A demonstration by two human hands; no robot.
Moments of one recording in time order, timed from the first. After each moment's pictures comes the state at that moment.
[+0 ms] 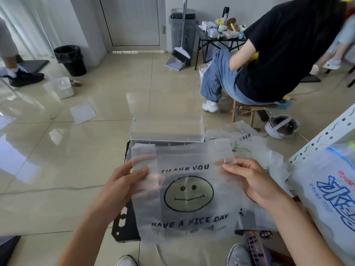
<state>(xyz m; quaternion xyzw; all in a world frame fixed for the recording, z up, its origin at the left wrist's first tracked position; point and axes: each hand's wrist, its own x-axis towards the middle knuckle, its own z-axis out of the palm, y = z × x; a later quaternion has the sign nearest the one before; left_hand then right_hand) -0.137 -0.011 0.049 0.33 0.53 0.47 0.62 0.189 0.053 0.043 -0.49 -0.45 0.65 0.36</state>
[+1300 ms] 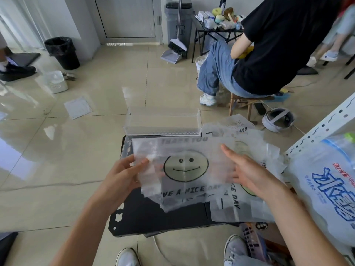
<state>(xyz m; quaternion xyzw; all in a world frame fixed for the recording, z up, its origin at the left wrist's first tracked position) -0.130 0.001 0.036 0.34 0.54 0.48 0.61 0.190 0.062 0.046 -0.55 -0.44 0.67 0.25</state>
